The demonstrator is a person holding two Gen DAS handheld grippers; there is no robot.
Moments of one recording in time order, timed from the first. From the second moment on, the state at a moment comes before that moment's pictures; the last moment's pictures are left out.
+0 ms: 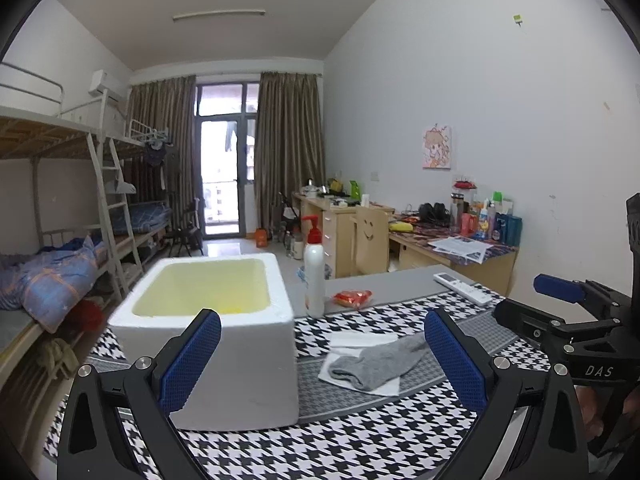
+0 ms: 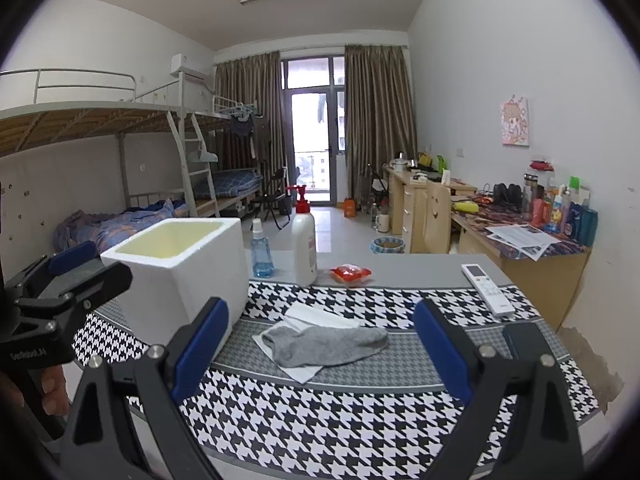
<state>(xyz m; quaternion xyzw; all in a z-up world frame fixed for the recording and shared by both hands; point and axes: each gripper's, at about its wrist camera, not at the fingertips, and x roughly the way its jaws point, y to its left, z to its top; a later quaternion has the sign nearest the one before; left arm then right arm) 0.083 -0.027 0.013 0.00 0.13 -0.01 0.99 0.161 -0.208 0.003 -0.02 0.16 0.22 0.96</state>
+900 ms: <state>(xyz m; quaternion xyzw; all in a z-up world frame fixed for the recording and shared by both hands) 0.118 -0.062 -0.030 -0.02 0.21 -0.06 0.98 0.187 -0.229 -0.024 -0.01 0.22 0.20 0.95</state>
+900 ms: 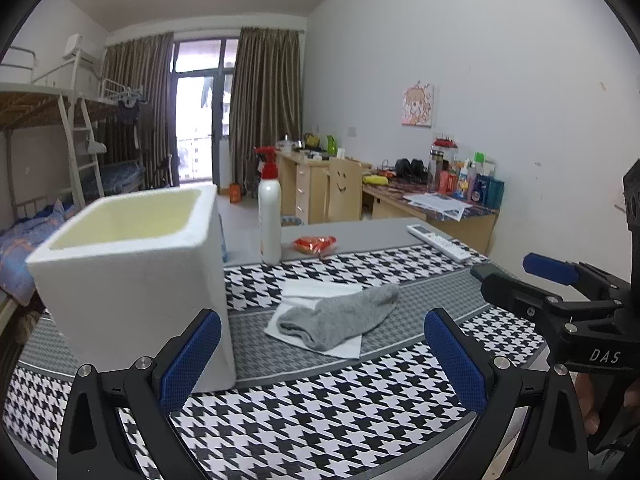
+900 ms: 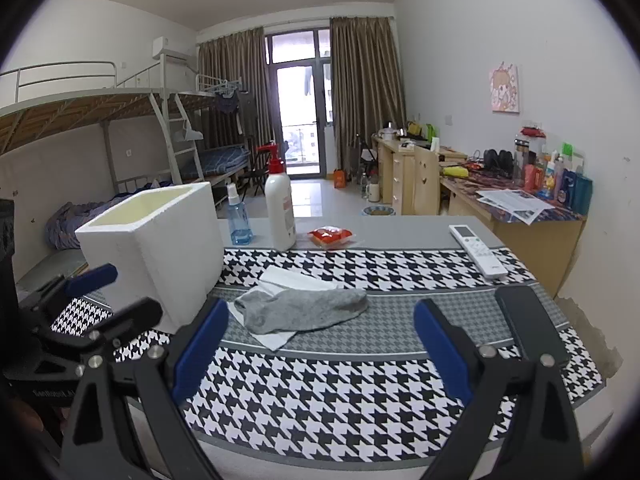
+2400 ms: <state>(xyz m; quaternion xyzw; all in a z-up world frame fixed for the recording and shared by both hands) 0.195 -0.077 -0.079 -0.01 0.29 0.01 0.96 0.281 -0.220 -0.061 -0.04 0.31 0.24 0.92</state>
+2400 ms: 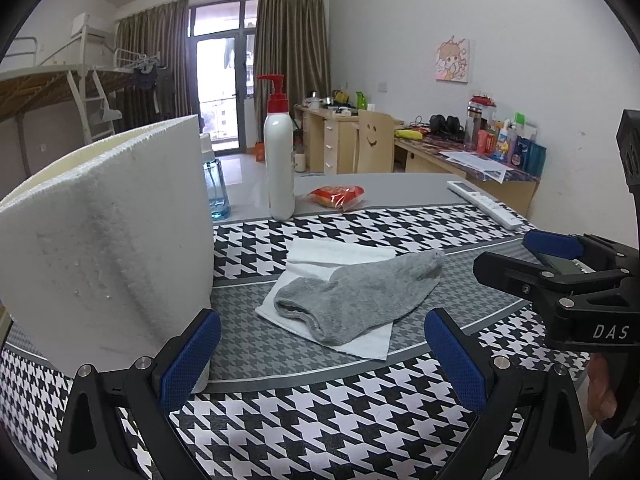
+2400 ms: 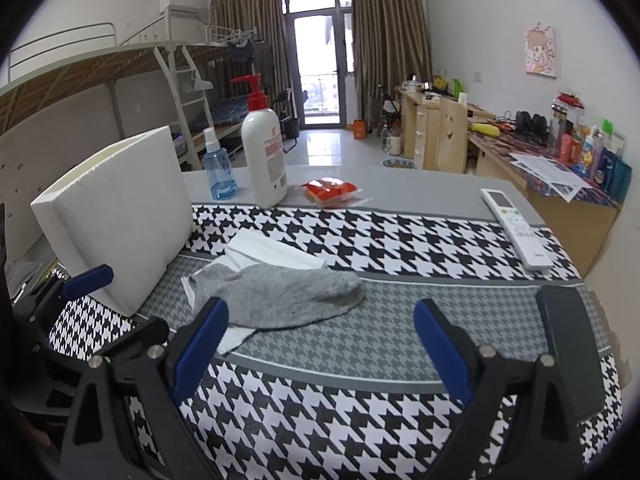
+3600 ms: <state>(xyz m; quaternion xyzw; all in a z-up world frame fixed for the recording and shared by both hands) 0.223 -0.065 -0.095 -0.01 0.32 0.02 0.95 0.341 -0.177 -0.093 -0.08 0.40 0.28 0.87</state>
